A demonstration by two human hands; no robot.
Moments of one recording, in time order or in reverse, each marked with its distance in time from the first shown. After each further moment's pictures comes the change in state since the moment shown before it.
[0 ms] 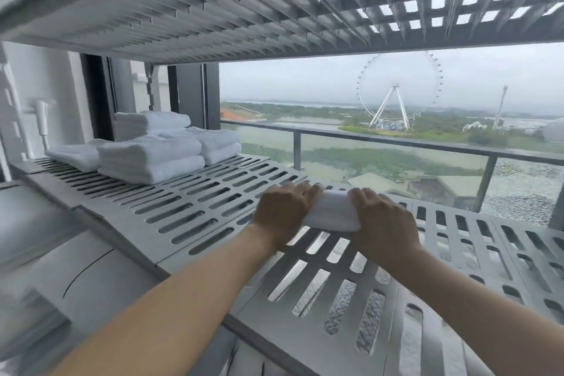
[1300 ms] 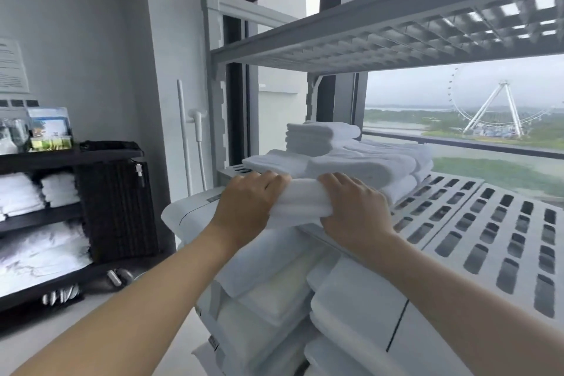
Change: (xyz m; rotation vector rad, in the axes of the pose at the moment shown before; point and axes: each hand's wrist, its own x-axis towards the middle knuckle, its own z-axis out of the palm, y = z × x) left_hand -0.269 -0.462 -0.083 0.296 0.178 -0.182; right_hand 0.152 -0.509 -0.005 0.372 0.153 -0.299
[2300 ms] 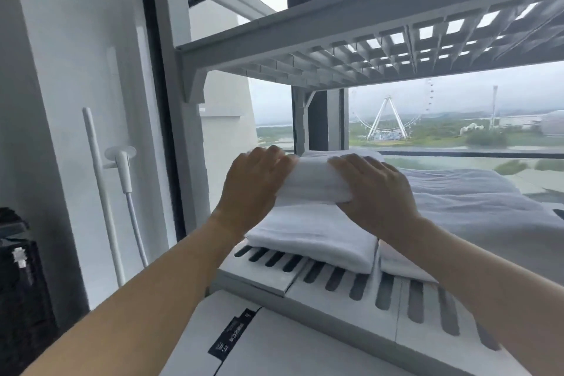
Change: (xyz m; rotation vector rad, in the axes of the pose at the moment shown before) left_hand 0.155 -0.252 0.249 -0.182 0.286 0.247; right_hand 0.263 -0.006 0.188 -0.345 0.374 -0.026
